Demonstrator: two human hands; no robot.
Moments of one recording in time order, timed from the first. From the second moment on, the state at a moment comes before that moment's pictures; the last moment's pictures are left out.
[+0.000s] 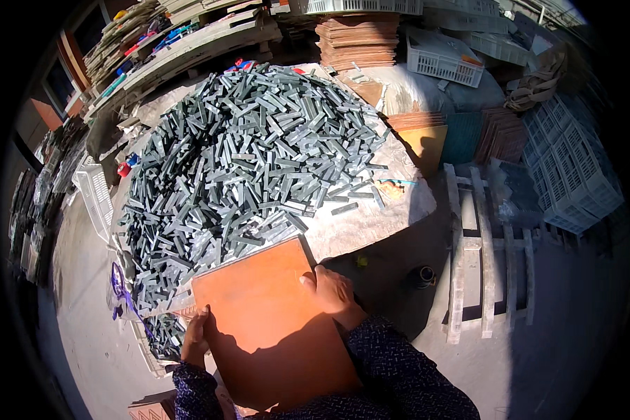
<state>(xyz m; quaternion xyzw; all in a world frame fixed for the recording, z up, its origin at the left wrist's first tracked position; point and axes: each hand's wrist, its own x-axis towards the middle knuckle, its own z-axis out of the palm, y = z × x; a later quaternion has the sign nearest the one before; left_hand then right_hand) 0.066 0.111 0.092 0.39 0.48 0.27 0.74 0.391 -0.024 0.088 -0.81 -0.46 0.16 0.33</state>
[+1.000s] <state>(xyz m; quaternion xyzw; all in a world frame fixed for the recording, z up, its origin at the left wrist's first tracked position) -0.178 0.162 0.026 0.33 0.48 0.29 0.76 0.135 -0.025 0.011 -0.70 -0.29 0.44 0.48</state>
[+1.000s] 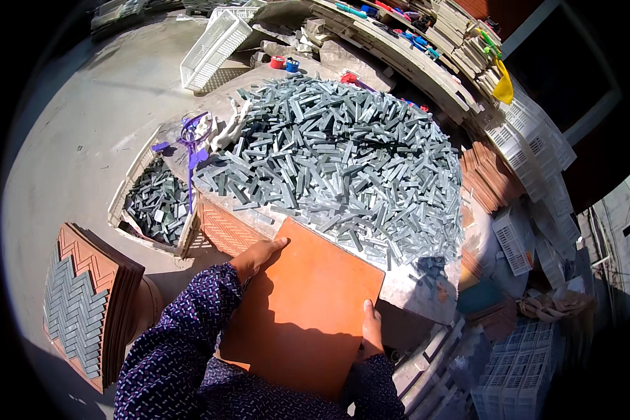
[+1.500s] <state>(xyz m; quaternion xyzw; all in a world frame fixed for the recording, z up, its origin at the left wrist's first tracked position) -0.160 0.100 0.127 0.26 0.52 0.29 0.76 0.116 0.080 0.078 -0.72 -0.66 -0.03 0.19</state>
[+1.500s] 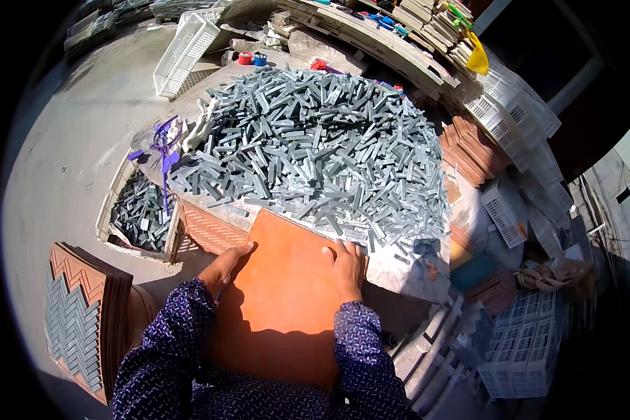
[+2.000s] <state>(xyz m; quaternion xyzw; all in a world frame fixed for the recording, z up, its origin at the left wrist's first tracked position) -0.188 0.113 0.051 0.36 0.48 0.23 0.77 0.107 -0.003 0.036 -0.81 -0.56 -0.03 0.17</state>
